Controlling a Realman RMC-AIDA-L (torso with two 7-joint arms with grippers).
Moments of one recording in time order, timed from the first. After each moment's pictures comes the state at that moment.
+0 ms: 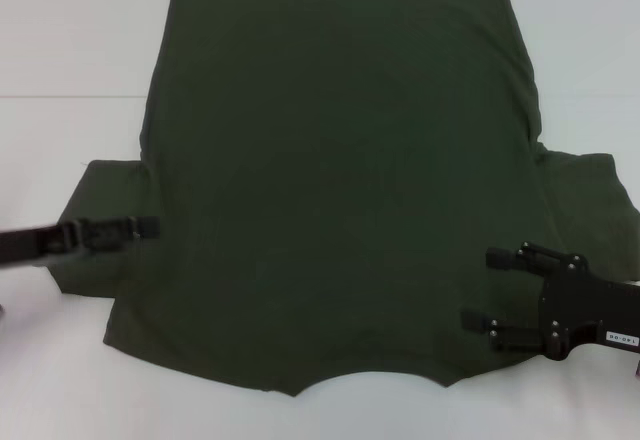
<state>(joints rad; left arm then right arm) -0.50 -2.01 0.50 0.74 2.20 1.49 -2.17 0.38 2.09 -0.72 -0.64 -1.92 -1.53 1.12</state>
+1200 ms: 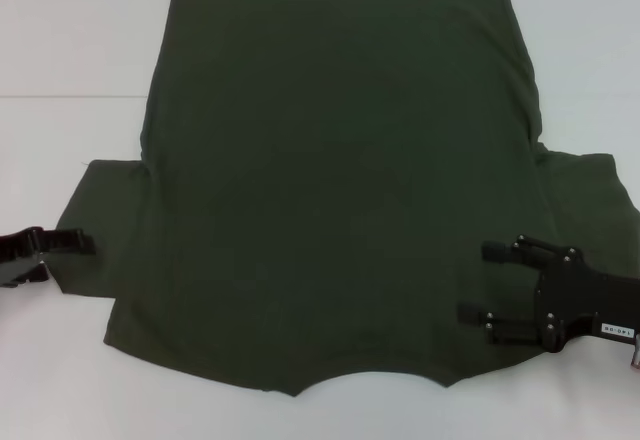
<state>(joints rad) -0.57 -1.97 0.51 0.67 2.51 1.19 -2.50 0.40 2.09 -0.72 -0.64 -1.92 -1.52 1.12</state>
